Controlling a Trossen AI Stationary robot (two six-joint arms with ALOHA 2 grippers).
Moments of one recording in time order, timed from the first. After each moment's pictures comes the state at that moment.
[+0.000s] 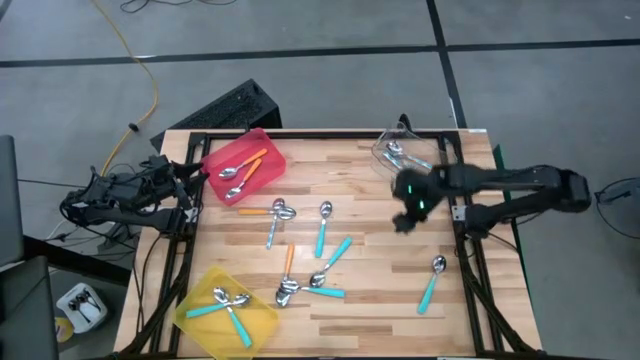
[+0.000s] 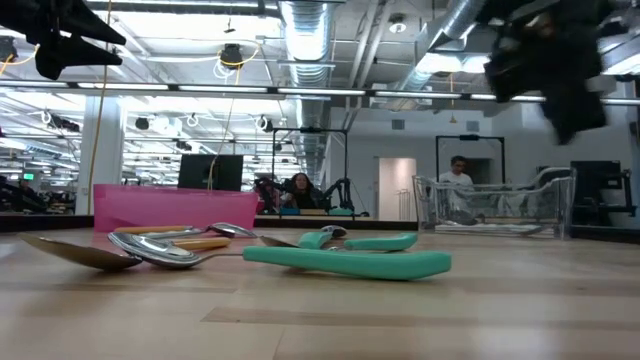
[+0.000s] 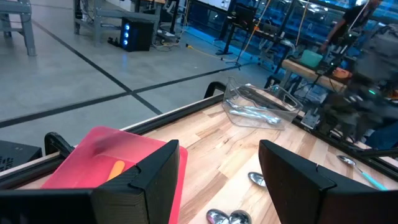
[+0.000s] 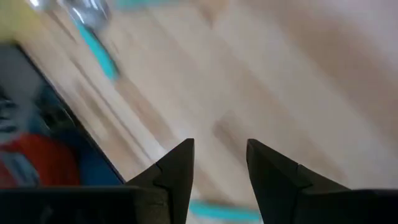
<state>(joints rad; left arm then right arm) -0.12 0.05 0.63 -0.84 -0.72 -0.48 -0.07 1.08 0.80 -0.87 -0.37 0.84</state>
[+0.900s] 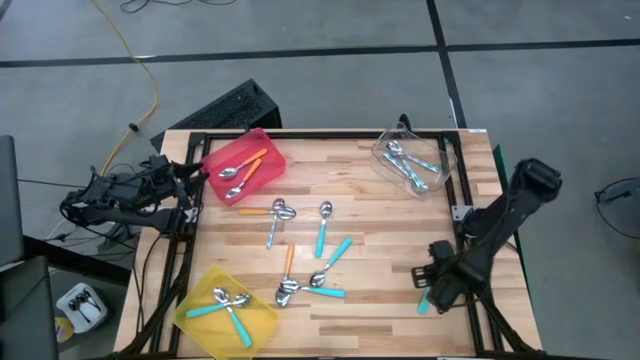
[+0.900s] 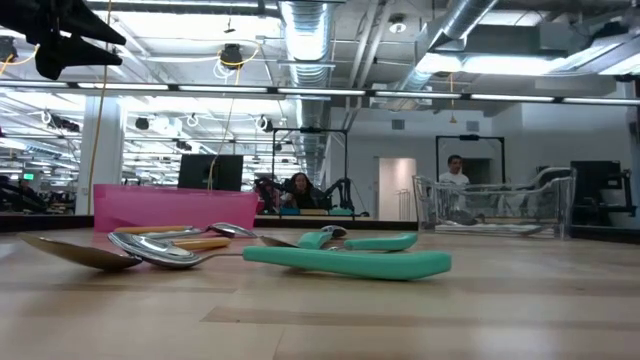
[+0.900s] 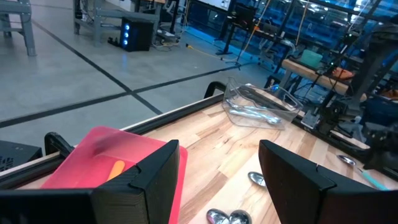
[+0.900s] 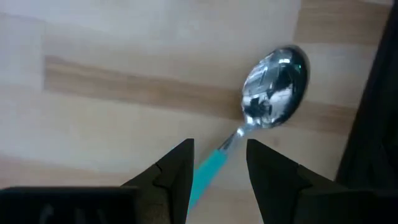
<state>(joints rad) -0.12 0.05 0.63 -0.84 -0.71 -0.48 0.87 1.43 0.80 -1.01 0.08 2.29</state>
